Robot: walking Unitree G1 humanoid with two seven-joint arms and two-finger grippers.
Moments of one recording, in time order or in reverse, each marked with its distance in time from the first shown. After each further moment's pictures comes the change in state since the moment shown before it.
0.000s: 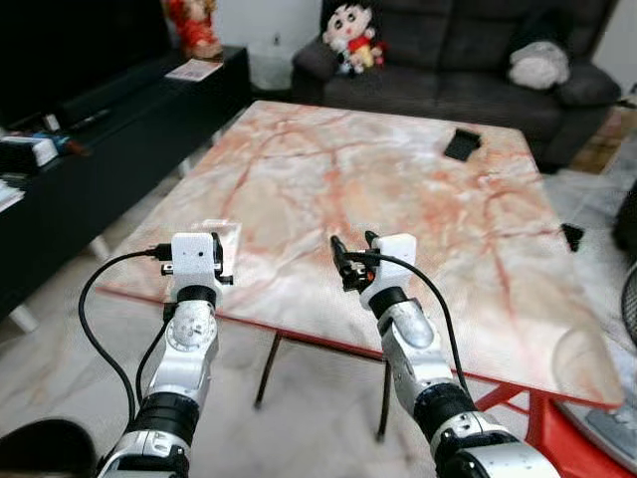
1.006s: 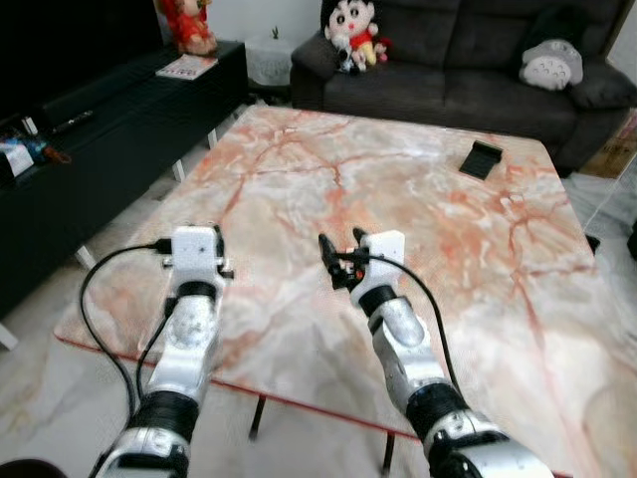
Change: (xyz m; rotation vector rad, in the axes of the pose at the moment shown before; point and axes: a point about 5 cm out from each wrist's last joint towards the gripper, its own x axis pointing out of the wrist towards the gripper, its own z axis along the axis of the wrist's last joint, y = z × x) left arm -0.002 -0.007 0.001 0.002 -0.011 -0.058; right arm 0.001 0.006 0.000 -0.001 0.000 0.024
